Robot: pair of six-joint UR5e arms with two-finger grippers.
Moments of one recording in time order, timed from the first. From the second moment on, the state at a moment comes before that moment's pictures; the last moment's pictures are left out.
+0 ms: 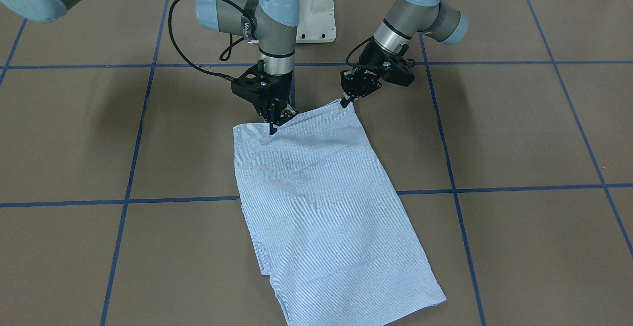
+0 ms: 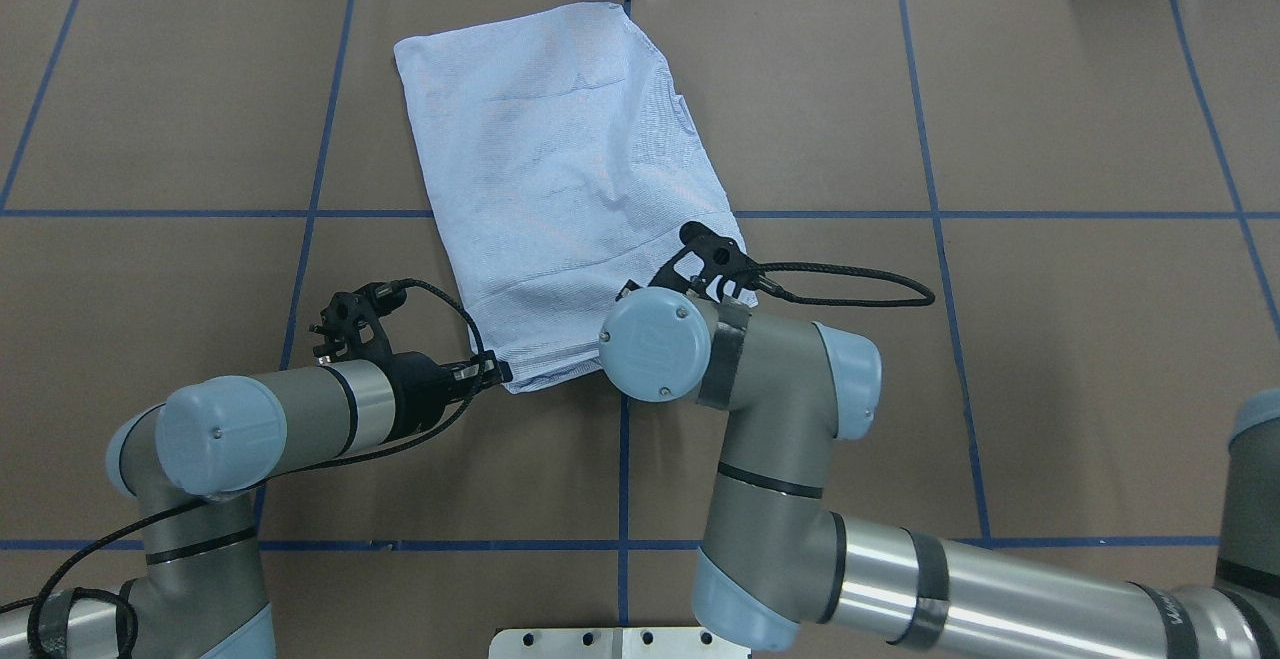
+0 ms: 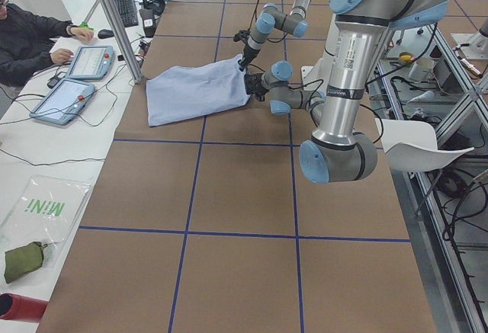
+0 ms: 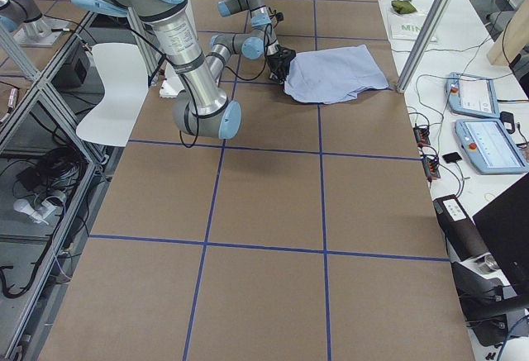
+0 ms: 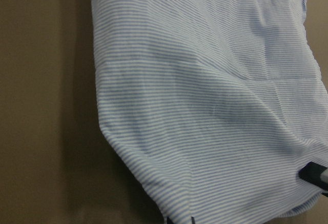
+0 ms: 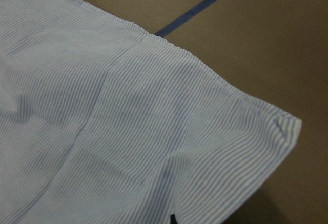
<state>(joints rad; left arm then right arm) -0.35 -1.84 -1.79 -2.45 -1.53 -1.68 0.35 -0.88 1.67 -1.63 1.42 1.97</state>
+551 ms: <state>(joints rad) -0.25 -1.69 -2.11 -2.41 -1.53 -1.73 0.11 -1.00 2.22 -2.04 1.32 2.04</state>
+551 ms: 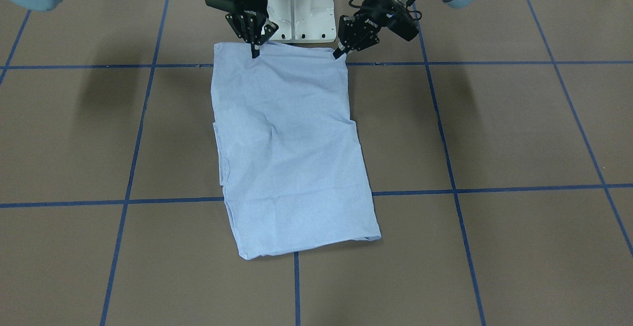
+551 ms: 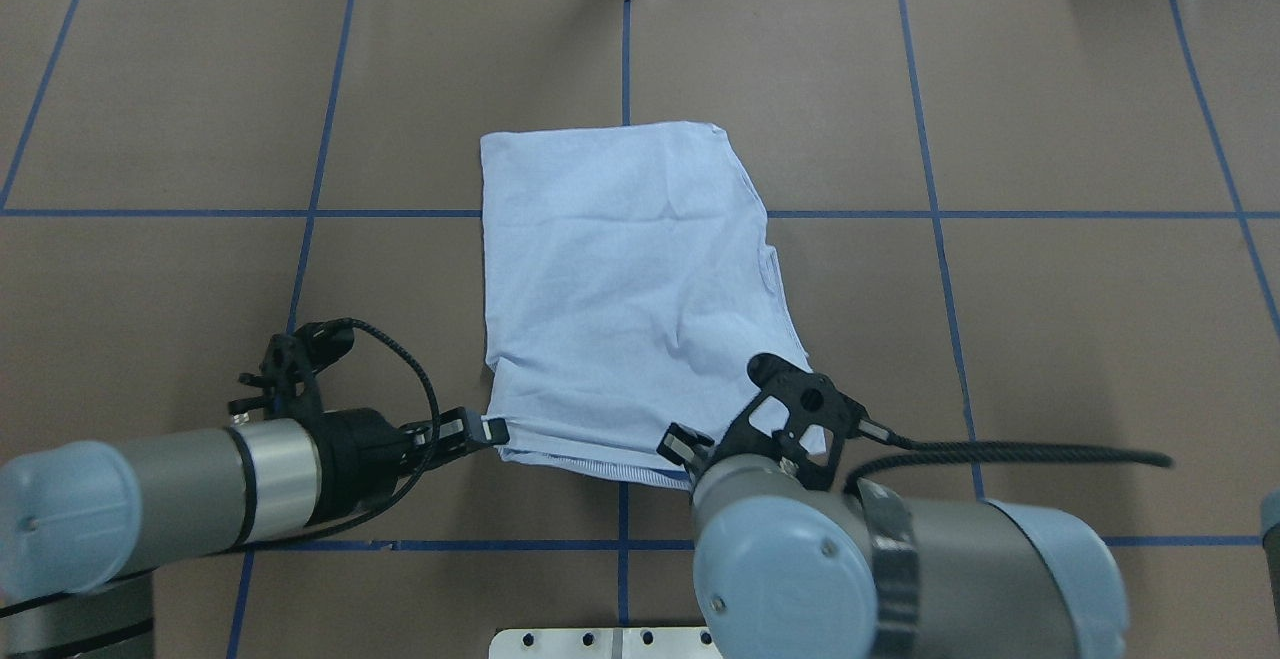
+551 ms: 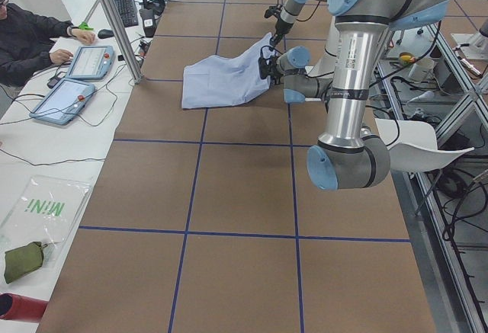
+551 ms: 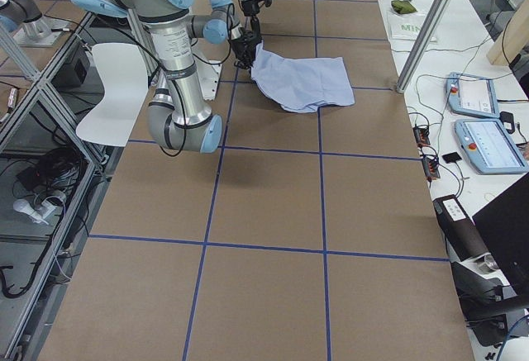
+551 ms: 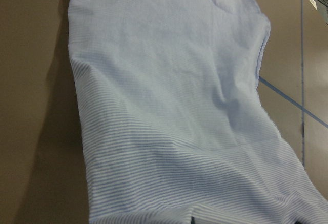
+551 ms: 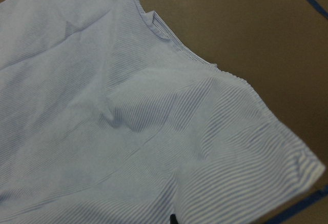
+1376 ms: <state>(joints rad) -0.25 -1.83 -2.27 -1.99 -1.57 -1.73 0.17 -0.95 2.26 -2.16 1.31 1.96</state>
